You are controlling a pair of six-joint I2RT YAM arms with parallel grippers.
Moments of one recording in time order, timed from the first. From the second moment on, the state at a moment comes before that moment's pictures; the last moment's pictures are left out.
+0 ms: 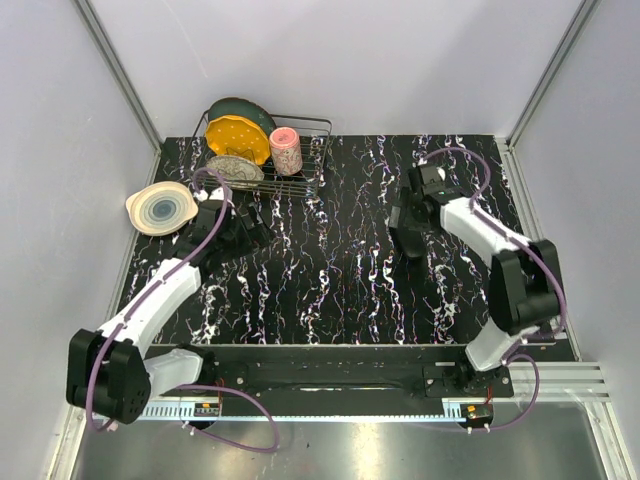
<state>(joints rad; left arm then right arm) -0.29 1.15 0.76 -0.33 0.04 -0.64 0.30 1.72 1.20 -0.53 0.18 0.43</state>
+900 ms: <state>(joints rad) -0.28 0.92 1.08 -0.55 -0.02 -0.50 0.30 1.01 1.19 -0.51 -0.19 0.48</state>
